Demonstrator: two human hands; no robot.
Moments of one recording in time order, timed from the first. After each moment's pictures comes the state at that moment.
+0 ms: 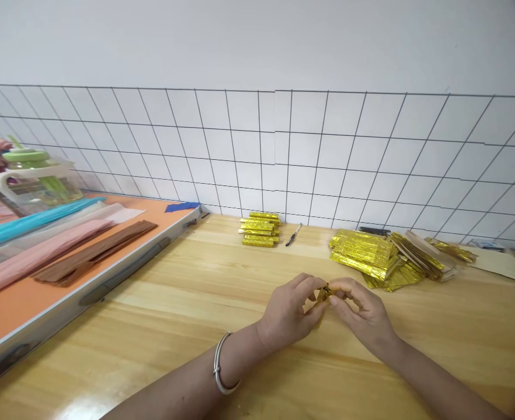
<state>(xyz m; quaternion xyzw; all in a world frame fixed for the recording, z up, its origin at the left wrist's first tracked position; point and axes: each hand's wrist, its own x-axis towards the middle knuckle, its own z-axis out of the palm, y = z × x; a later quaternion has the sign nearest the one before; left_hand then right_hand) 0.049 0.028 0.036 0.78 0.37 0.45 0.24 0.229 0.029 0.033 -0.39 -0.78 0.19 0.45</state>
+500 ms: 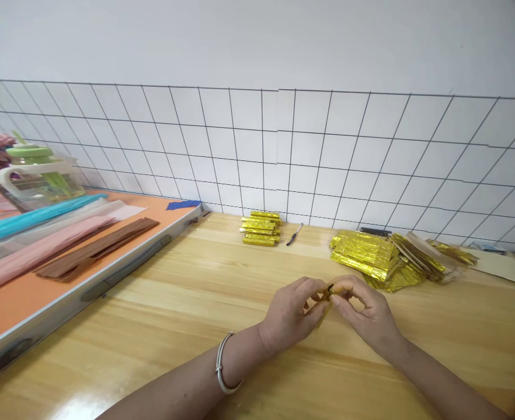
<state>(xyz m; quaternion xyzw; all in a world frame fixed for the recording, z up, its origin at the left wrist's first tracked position) 0.051 0.024 0.032 0.76 0.36 0.47 0.26 0.227 0.028 0.045 -0.38 -0.78 0.19 0.45</state>
